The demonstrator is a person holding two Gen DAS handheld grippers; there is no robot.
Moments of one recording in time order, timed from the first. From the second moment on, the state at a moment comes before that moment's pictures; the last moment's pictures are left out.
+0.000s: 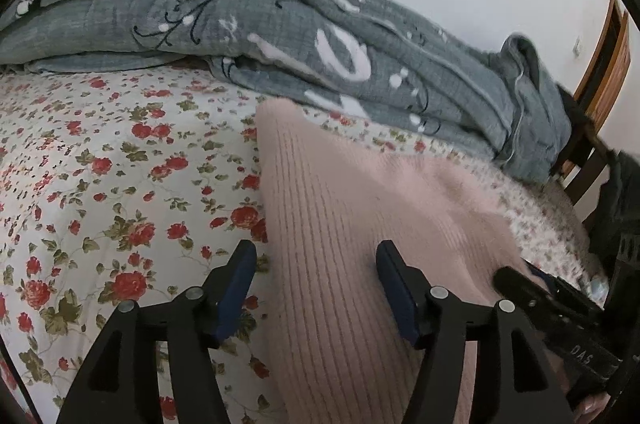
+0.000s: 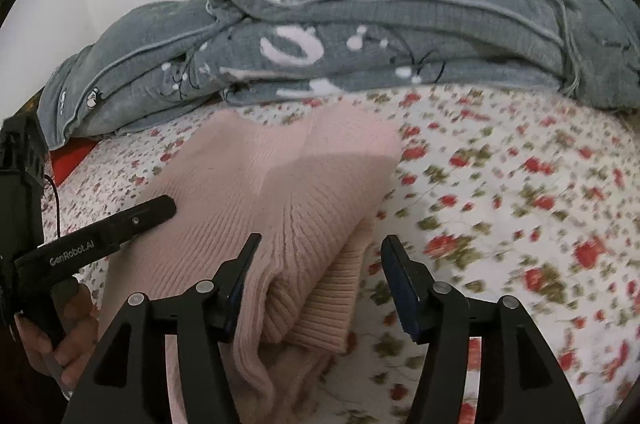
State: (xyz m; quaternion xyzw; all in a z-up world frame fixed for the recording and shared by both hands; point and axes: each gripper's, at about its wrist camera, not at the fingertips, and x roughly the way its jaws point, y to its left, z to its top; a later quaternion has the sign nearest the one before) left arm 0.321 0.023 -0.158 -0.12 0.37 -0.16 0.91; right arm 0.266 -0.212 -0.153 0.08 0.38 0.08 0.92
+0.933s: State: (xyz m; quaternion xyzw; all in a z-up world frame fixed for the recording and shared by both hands) left arm 0.302 0.027 -0.145 -0.12 0.36 -0.18 0.91; right arm 0.262 -0.212 -0.140 0.03 0.36 0.08 0.93
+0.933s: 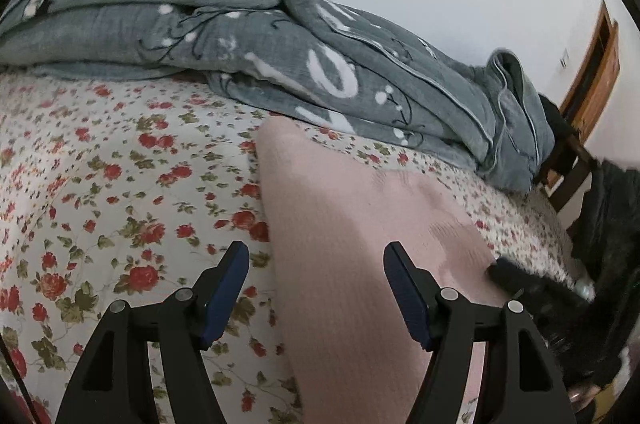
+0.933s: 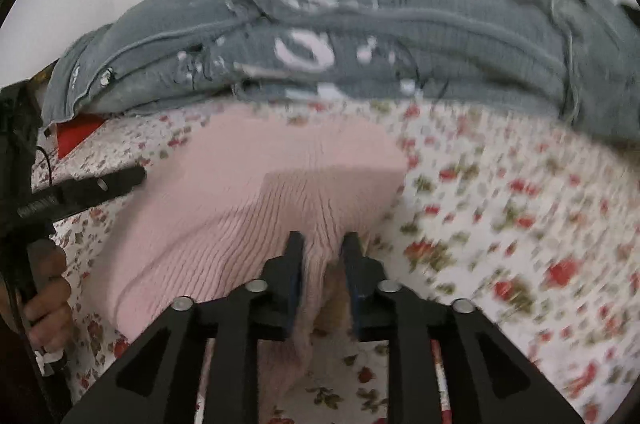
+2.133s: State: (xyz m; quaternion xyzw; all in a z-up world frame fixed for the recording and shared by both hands) left arm 0.285 -0.003 -0.165 -0.04 0.35 -0.14 0.92; right arm 0.265 -0.226 -0.178 0.11 0.37 0.08 0.92
